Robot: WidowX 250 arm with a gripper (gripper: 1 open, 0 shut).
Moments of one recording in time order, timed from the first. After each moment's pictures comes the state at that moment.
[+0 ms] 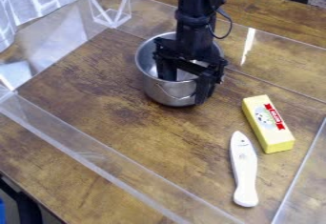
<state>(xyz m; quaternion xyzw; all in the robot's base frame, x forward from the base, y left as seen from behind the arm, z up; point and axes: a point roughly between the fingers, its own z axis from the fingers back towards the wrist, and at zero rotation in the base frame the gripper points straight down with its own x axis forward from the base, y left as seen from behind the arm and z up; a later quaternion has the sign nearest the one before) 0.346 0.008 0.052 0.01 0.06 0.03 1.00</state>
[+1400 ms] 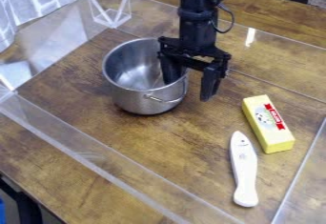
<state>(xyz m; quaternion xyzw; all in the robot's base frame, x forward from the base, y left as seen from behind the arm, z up) 0.357 0.010 0.049 -0.02 0.07 0.03 1.00</state>
